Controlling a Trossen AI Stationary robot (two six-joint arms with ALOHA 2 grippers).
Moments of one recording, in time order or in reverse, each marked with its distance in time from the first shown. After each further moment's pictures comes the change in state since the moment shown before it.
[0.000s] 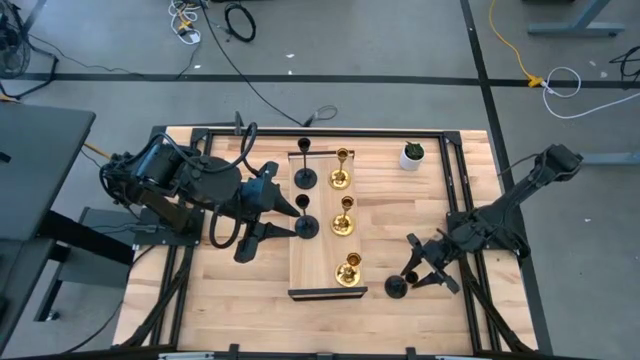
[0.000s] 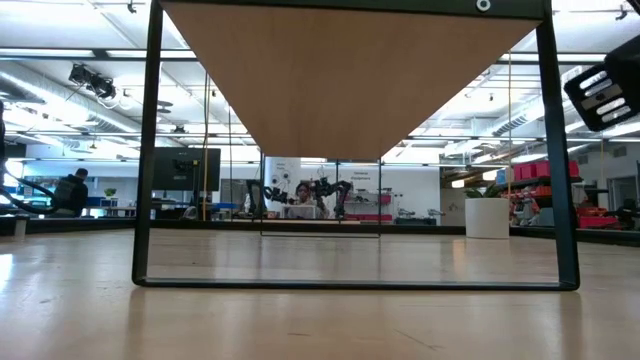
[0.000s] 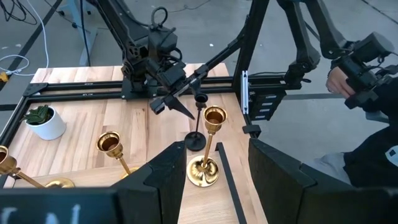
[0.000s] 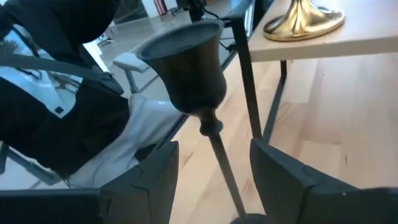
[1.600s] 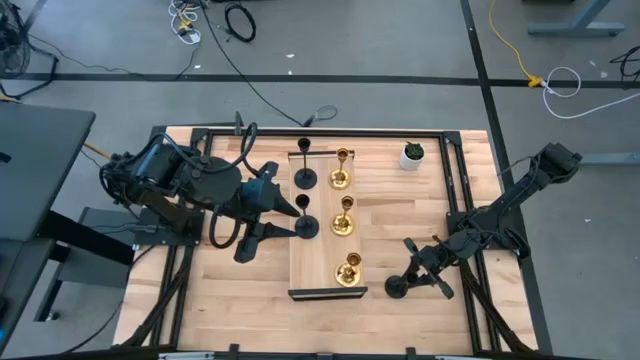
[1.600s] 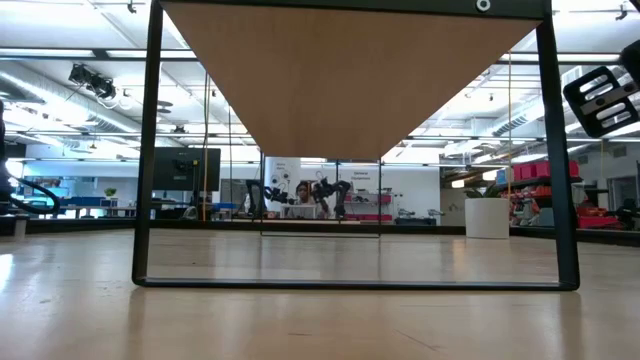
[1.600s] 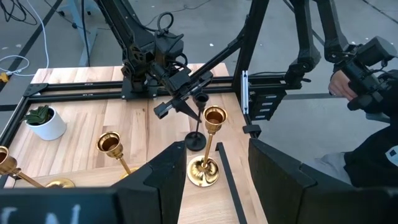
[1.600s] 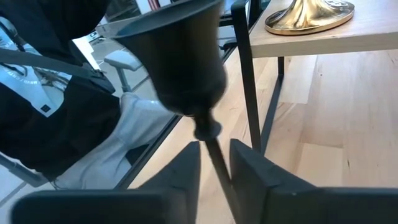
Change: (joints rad) left arm 0.000 0.000 0.000 0.000 0.000 0.002; right arm 0.040 0.173 0.000 0.164 0.065 -0.012
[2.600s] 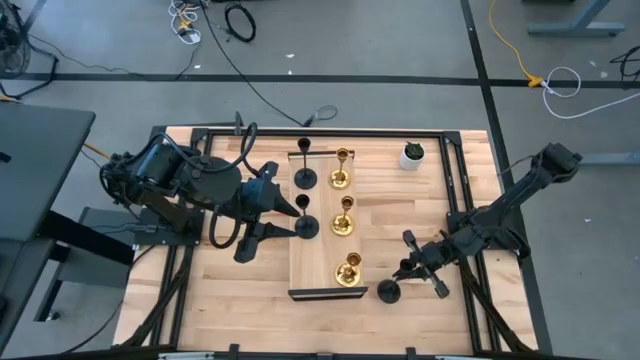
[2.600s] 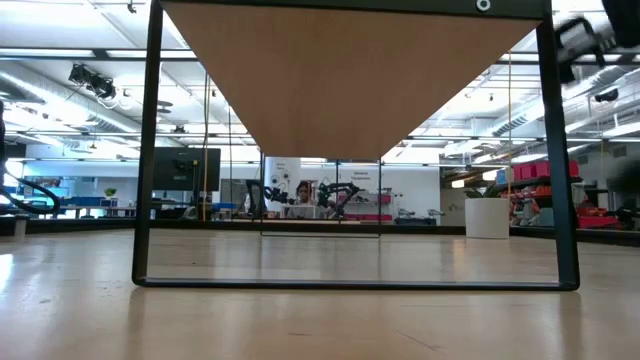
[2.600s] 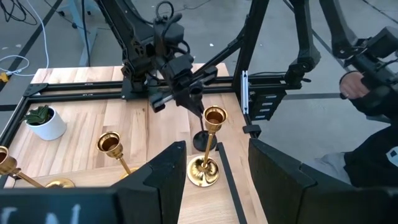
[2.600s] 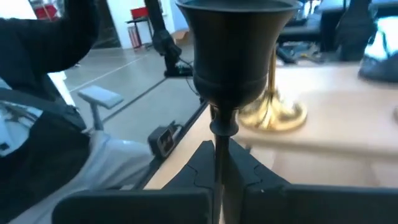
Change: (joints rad) left arm 0.000 0.000 0.000 0.000 0.000 0.000; right arm -0.005 0.000 0.097 0.036 0.137 -0.123
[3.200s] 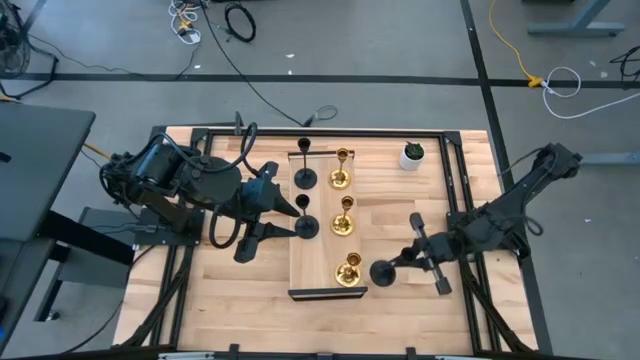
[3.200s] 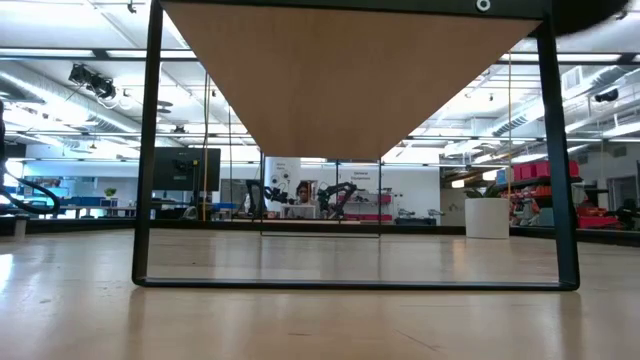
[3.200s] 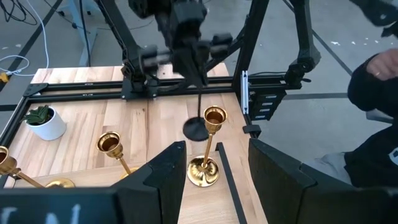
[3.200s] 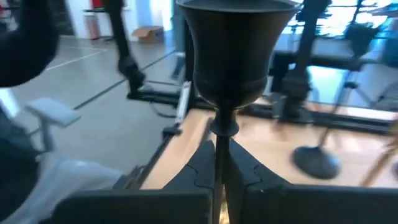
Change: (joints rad) left arm 0.000 0.000 0.000 0.000 0.000 0.000; right arm 0.000 -0.001 0.498 -0.529 0.169 -0.128
